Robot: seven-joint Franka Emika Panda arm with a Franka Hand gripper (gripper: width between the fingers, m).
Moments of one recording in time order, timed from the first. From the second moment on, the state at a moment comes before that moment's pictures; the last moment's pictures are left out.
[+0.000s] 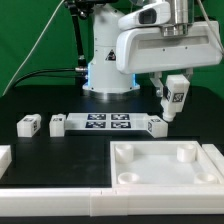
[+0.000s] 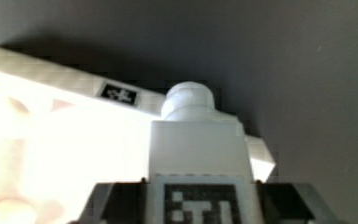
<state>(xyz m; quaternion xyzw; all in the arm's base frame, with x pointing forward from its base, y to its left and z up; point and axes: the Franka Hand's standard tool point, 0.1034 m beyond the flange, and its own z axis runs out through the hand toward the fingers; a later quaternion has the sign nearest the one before) 0.469 0.094 0.109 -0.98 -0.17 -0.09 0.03</state>
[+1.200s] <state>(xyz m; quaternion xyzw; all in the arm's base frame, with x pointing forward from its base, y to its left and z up) 0.563 0.091 0.108 -0.98 -0.16 -0.08 0.04</state>
